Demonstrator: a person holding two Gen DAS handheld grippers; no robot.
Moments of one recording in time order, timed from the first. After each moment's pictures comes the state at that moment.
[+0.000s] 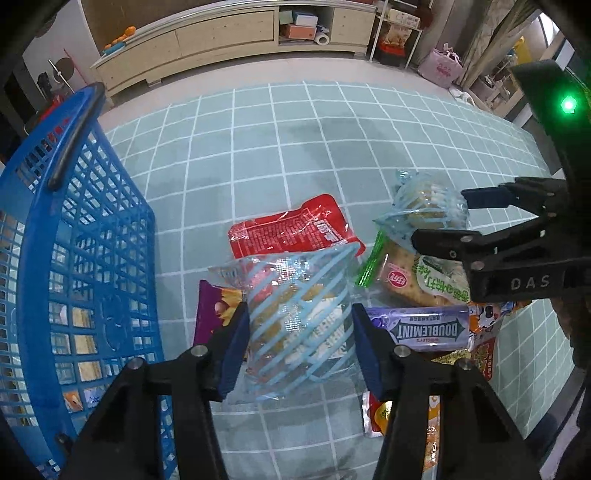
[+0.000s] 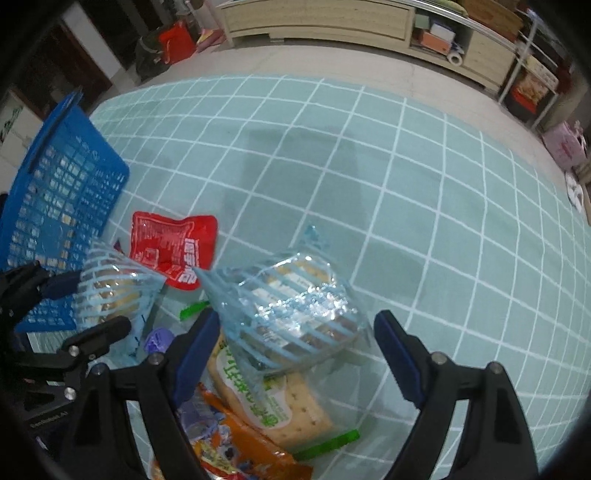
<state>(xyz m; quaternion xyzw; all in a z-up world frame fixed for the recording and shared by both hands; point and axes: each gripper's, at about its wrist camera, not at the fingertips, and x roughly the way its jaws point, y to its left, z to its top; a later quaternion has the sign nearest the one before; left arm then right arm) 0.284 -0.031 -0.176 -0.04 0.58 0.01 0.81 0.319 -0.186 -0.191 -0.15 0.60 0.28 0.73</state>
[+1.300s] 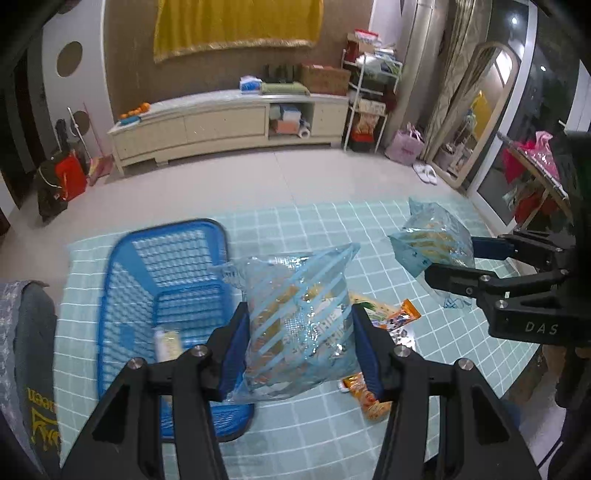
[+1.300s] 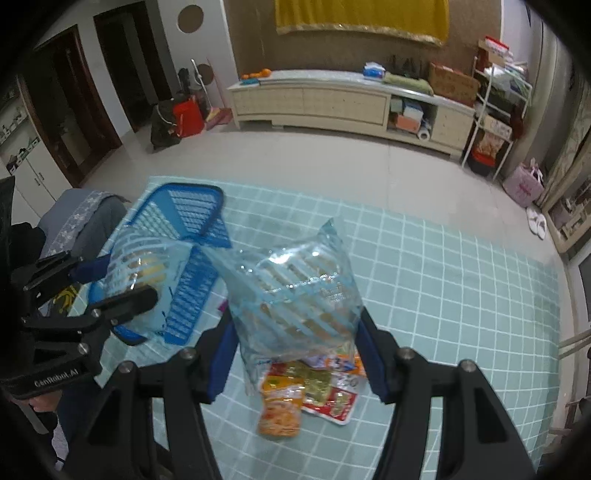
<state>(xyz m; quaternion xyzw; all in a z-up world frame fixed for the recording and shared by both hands) 0.171 0.011 0.004 -0.05 0.42 -0.02 0.90 0.184 -0.173 0.007 -0.11 0.47 0.26 0.83</state>
